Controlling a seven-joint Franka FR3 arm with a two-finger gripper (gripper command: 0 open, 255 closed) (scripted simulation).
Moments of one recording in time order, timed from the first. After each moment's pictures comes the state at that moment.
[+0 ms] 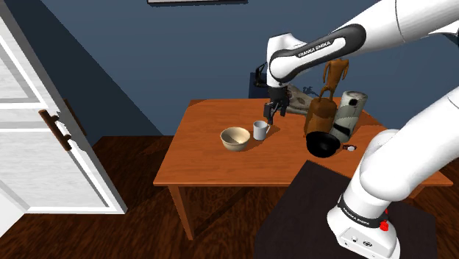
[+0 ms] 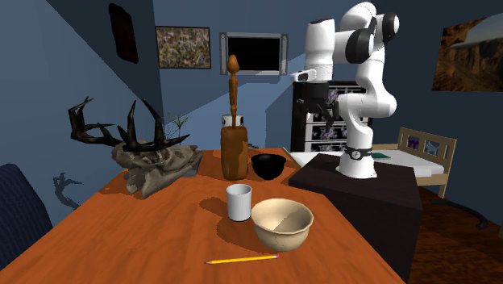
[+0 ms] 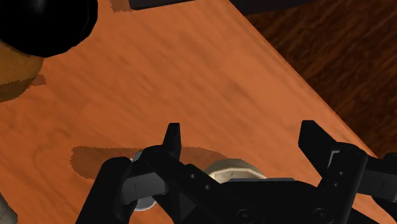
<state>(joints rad) -0.03 -0.38 -0.20 -2.45 -0.12 2.00 -0.04</state>
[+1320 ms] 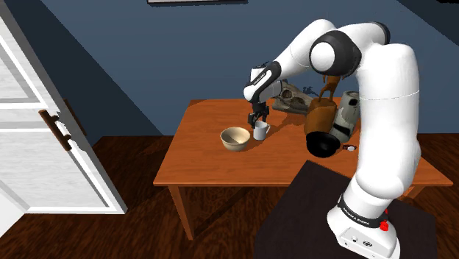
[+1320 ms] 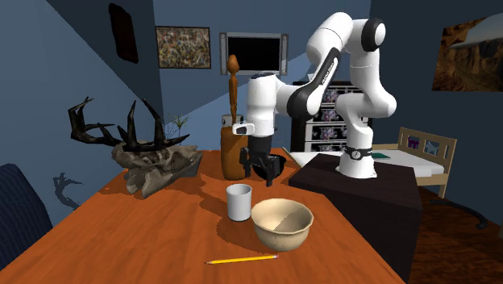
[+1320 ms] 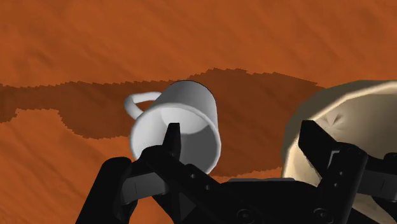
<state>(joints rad) -0.12 0.39 -0.27 -2.01 0.06 2.38 -0.25</state>
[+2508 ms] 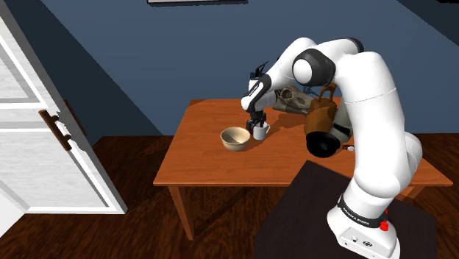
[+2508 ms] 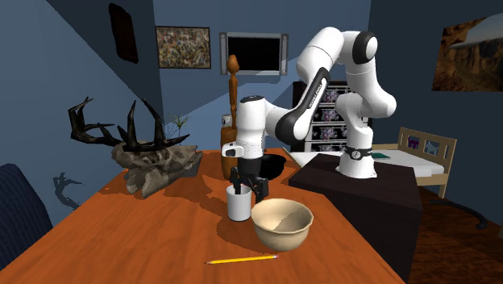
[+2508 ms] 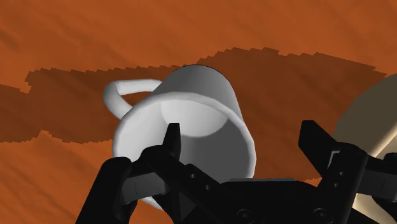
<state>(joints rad) -0.17 0.59 -0.24 -1.88 0.11 2.47 -0.29</state>
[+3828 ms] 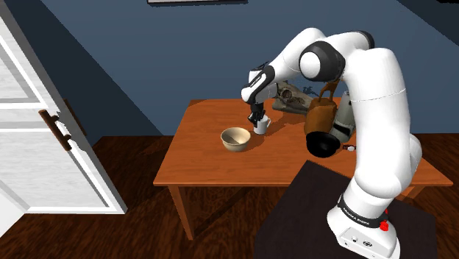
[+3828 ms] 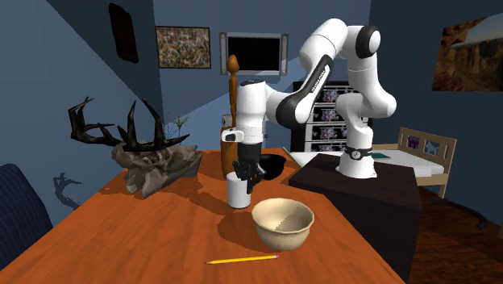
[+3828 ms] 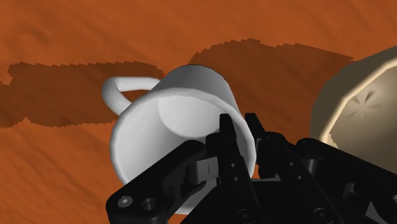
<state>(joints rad) -0.16 0.50 -0.26 -1.88 0.09 2.38 -0.28</state>
